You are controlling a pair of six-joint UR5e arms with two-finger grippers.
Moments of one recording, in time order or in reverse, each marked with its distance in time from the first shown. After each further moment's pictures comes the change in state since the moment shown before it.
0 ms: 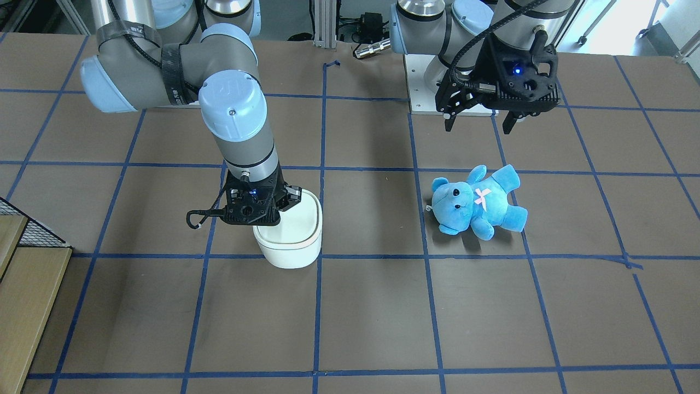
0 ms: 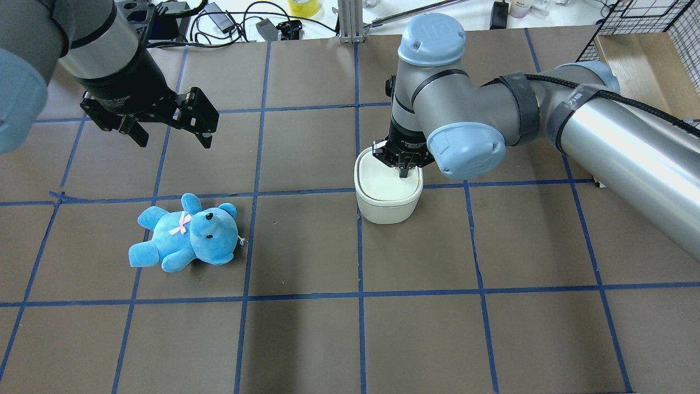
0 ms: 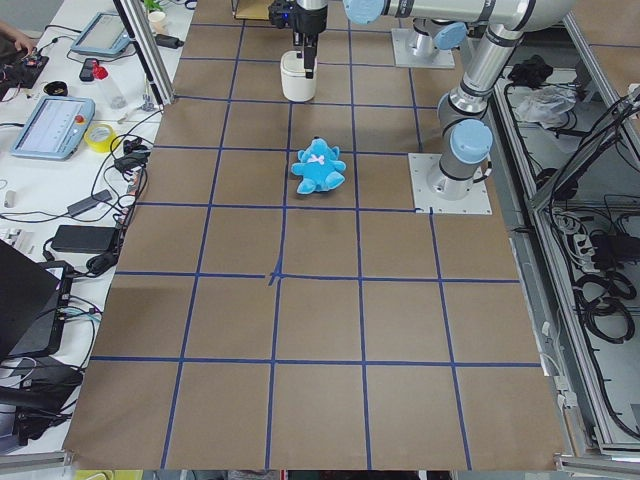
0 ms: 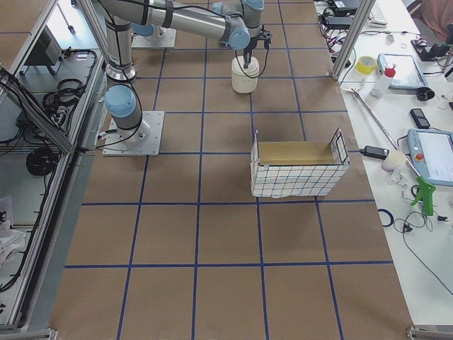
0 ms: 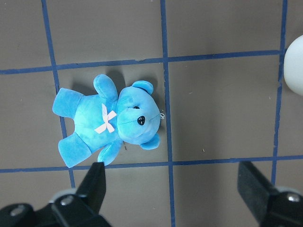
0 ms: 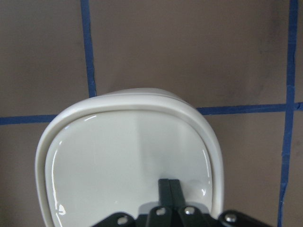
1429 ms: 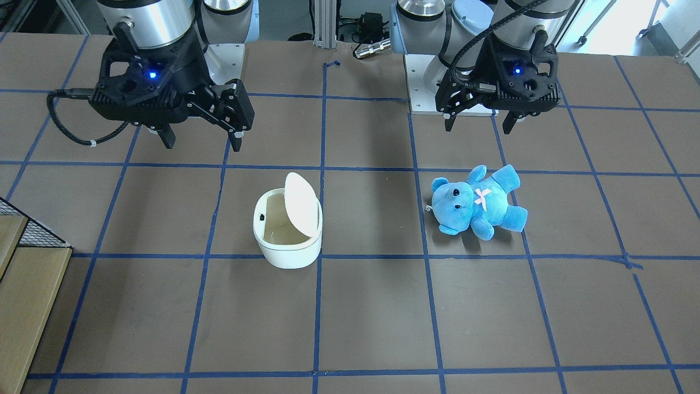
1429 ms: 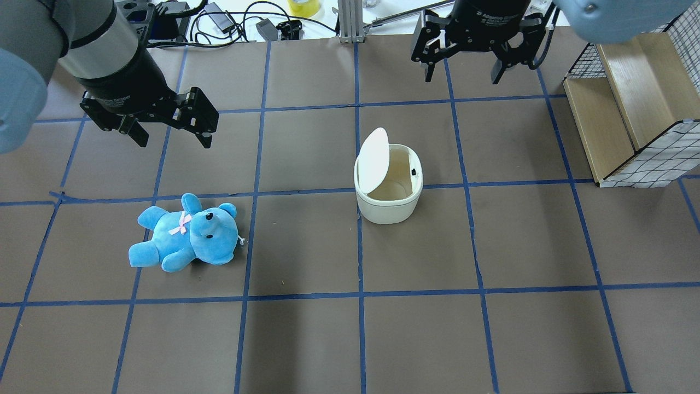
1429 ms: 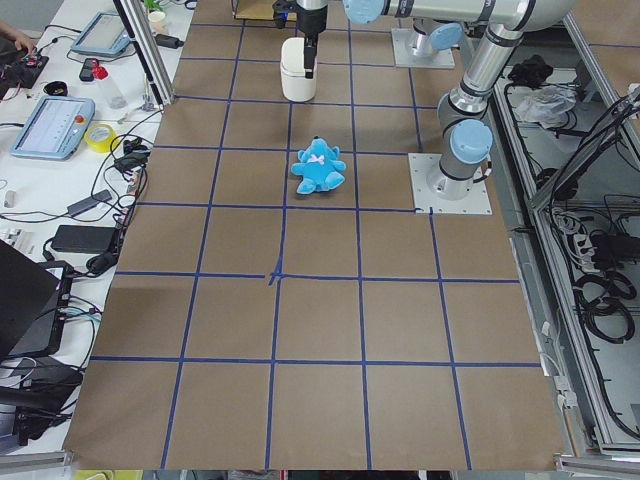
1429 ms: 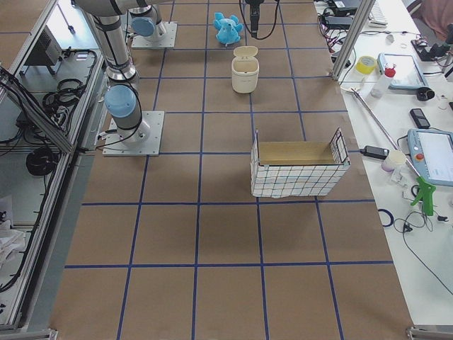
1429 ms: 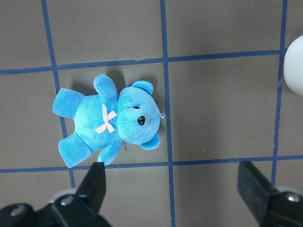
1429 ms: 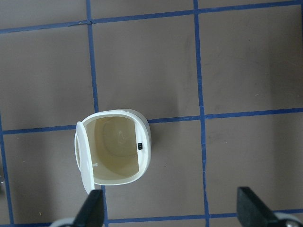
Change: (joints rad) left arm 0.000 0.000 0.000 0.000 0.000 -0.001; right arm -0.117 -0.173 -0.365 0.449 -0.020 -0.094
